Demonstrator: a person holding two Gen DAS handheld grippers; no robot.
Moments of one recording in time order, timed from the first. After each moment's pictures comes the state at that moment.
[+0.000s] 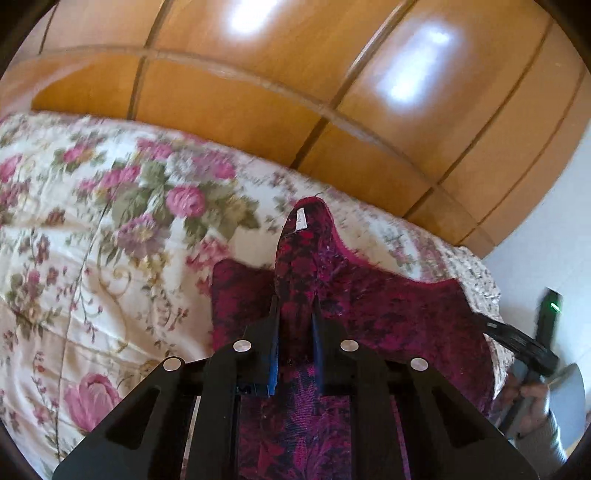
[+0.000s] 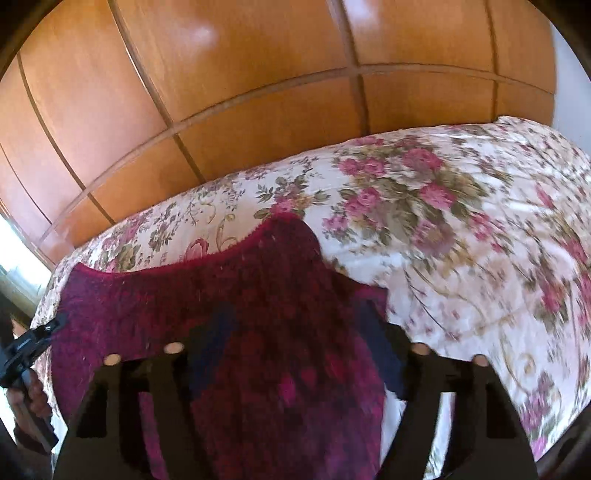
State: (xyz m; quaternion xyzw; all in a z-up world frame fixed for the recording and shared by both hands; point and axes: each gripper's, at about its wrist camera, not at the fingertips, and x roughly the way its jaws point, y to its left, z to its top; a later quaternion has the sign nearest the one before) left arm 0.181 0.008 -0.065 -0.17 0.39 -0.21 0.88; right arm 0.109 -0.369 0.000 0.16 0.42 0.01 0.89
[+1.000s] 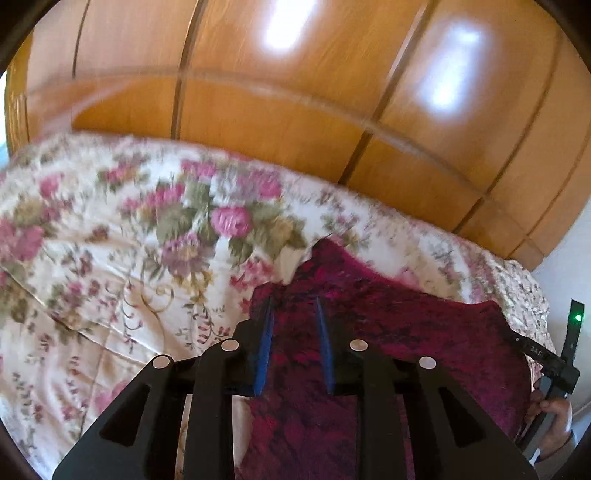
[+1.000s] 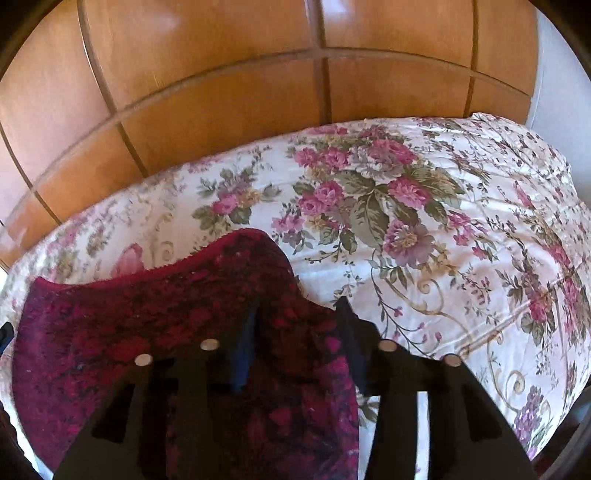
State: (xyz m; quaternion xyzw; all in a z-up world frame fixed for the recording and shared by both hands) left arm 0.184 -0.002 -0.066 -0.13 0.38 -0.10 0.91; right arm 0.118 -0.387 -0.023 0.14 0.41 -0.07 0.90
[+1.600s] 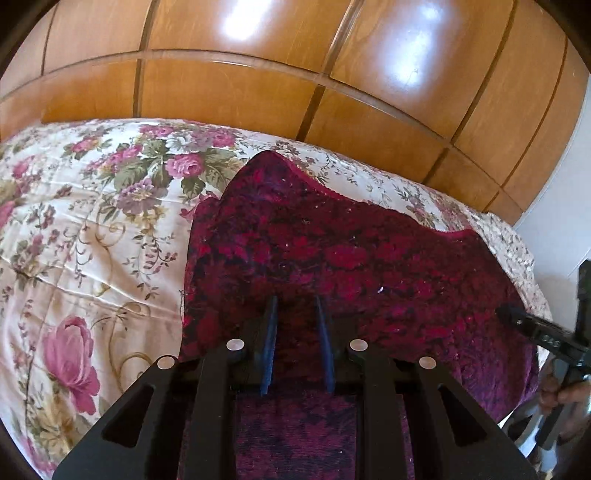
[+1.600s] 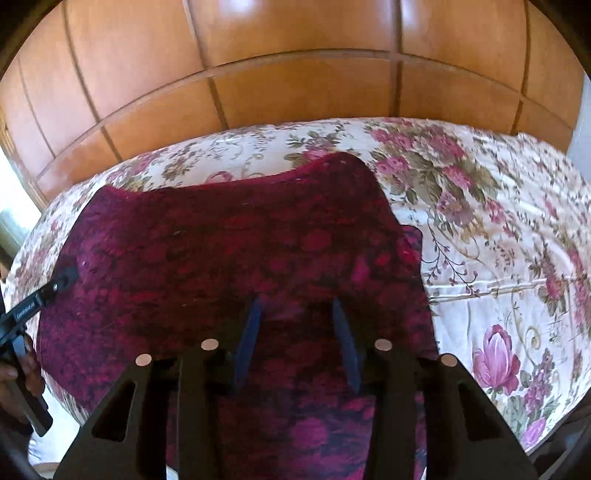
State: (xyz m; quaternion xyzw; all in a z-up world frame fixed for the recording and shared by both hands) left arm 0.151 -0.034 -0.116 -0.11 0.41 -0.16 0.89; right arm 0.065 -0.330 -0.030 0.10 0.43 0.03 0.89
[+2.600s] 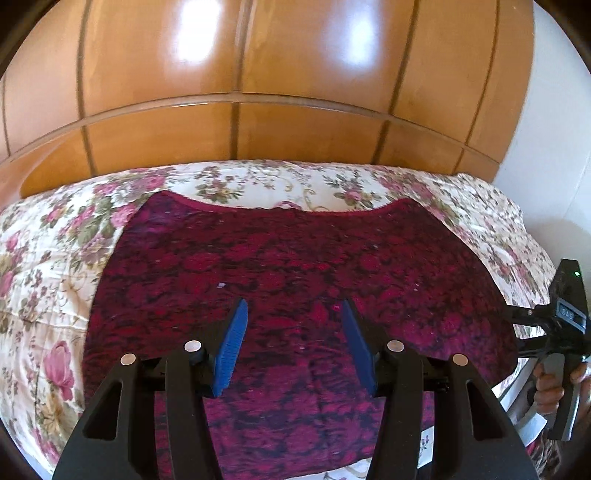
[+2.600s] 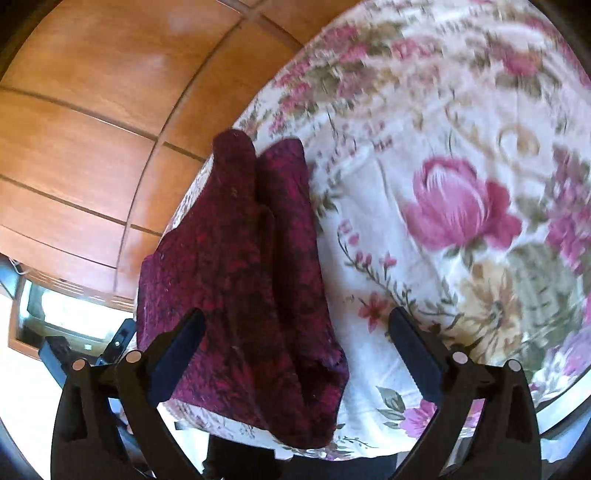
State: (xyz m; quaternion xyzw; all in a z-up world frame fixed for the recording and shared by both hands) left arm 0.107 -0.140 -0.077 0.01 0.38 -0.20 0.90; right arm -0.003 -0.457 -0.086 0.43 0.44 0.09 0.78
